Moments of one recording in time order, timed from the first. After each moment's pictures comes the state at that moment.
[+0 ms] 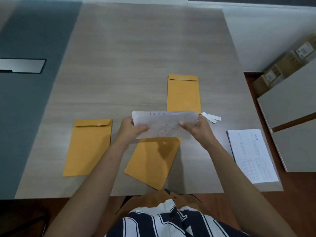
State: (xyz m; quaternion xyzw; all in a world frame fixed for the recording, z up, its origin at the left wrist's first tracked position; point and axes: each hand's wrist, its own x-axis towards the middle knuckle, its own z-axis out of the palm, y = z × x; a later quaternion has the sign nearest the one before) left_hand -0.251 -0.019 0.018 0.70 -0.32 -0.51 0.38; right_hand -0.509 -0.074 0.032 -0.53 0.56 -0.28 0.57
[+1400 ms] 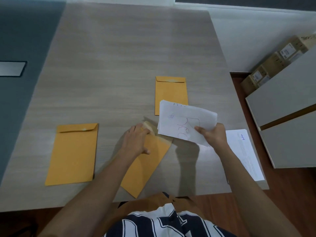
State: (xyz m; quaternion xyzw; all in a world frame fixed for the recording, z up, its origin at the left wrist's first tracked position) left_hand -0.309 -0.032 -0.032 0.70 -0.68 -0.22 -0.04; right_hand -0.592 -0.088 0.028 -0.46 0.75 -0.26 0.40
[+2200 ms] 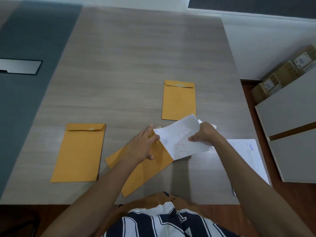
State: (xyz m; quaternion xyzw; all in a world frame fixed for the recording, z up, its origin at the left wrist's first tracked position) left_hand -0.306 -0.022 -0.029 0.65 -0.72 -0.22 -0.01; right_hand -0.550 -0.128 0.036 -0.62 0.67 0.05 0.41
